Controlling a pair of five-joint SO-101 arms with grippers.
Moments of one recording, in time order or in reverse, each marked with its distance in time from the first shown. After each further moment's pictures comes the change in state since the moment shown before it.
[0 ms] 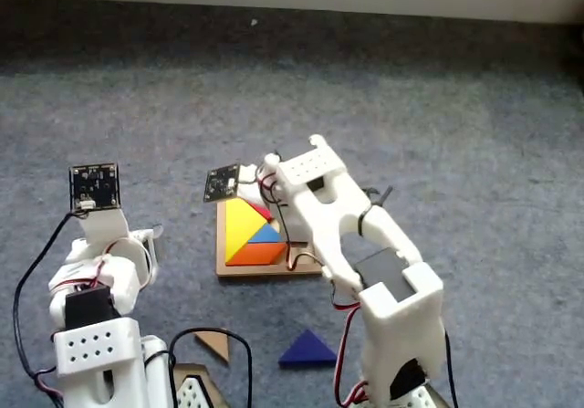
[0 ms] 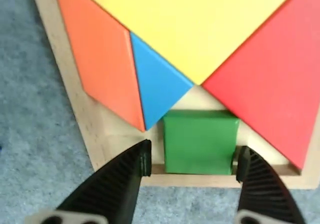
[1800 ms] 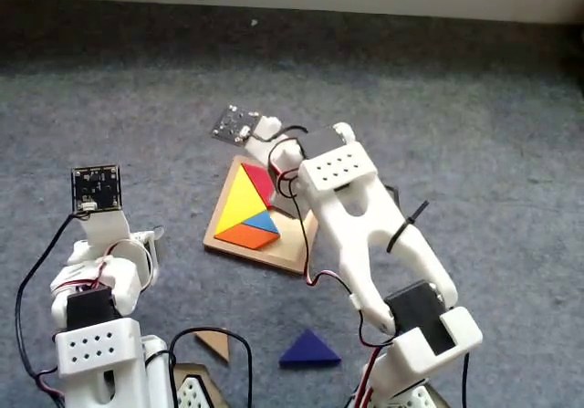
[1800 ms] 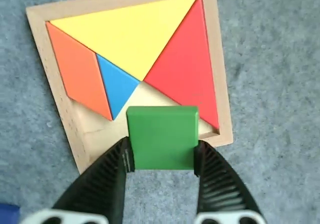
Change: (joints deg) left arm 0.0 -0.5 1.0 0.0 0.0; right arm 1.2 -19.7 3.9 -3.4 -21.9
